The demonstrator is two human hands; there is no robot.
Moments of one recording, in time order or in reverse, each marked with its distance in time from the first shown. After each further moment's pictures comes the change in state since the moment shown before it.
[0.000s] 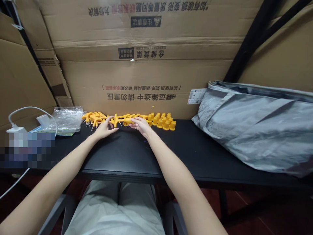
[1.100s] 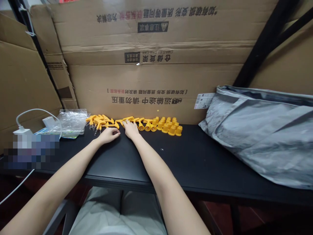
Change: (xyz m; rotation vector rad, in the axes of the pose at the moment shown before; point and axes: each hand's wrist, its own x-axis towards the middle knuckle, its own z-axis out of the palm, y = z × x) left_hand 0.001 0.002 0.001 0.085 -0.161 0.010; right_hand 0.031 0.030 0.059 -1.693 -0.033 -0.487
